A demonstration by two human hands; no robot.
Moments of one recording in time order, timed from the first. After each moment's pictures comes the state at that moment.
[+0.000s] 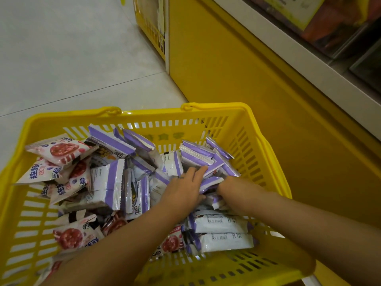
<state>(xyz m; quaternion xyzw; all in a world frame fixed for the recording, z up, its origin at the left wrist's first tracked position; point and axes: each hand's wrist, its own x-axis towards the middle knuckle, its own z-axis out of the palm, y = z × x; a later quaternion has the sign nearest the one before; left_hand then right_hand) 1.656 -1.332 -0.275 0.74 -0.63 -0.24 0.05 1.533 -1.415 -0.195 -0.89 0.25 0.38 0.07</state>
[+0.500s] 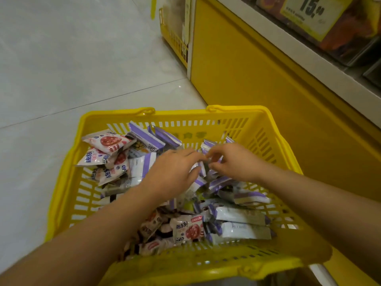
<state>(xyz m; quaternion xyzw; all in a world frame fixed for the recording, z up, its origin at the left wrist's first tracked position) 1.720 -1.286 -0.182 0.71 -0.68 -0.11 0.17 1.586 -1.415 -0.156 -0.91 0.29 0.11 0.27</state>
